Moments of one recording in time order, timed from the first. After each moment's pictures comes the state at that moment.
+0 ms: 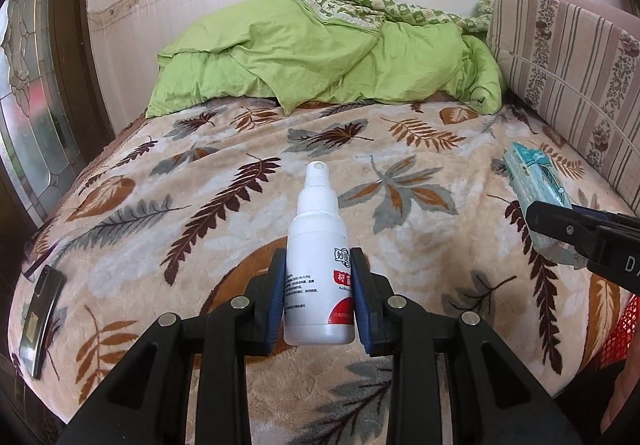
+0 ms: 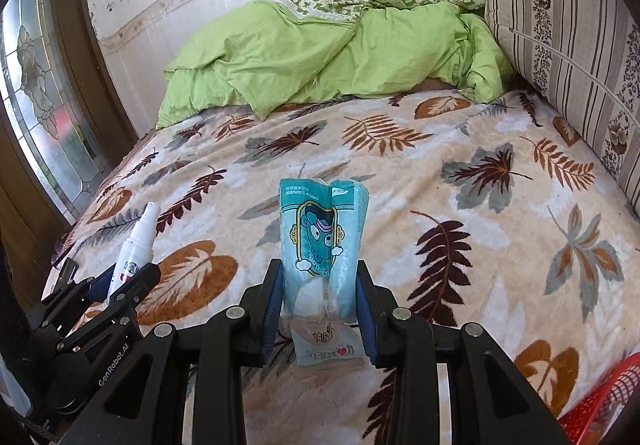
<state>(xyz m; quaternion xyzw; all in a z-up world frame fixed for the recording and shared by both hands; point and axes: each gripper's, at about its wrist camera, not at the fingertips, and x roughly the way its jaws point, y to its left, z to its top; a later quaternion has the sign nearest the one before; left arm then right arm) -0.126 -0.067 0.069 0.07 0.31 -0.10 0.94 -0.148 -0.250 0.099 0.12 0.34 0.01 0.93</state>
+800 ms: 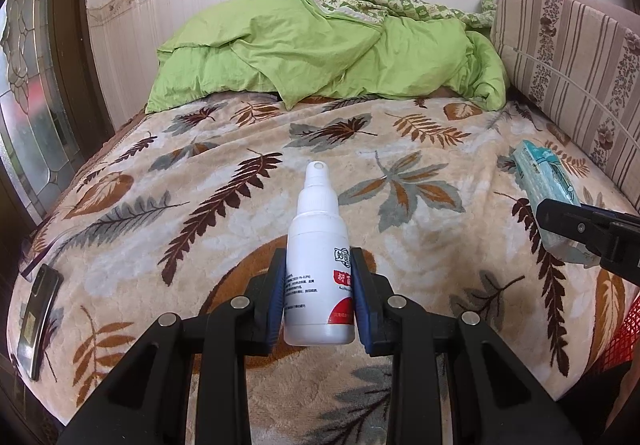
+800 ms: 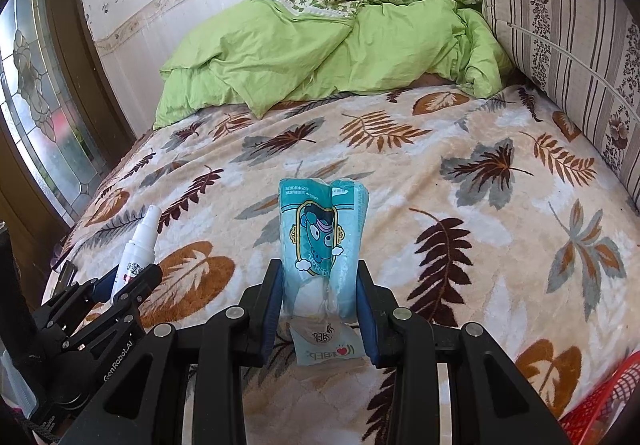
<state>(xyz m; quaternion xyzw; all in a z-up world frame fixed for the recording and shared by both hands) -0.120 -0.066 0.066 0.07 0.31 -0.10 0.94 -0.146 -0.252 0.097 0.12 0.35 0.01 0.93</state>
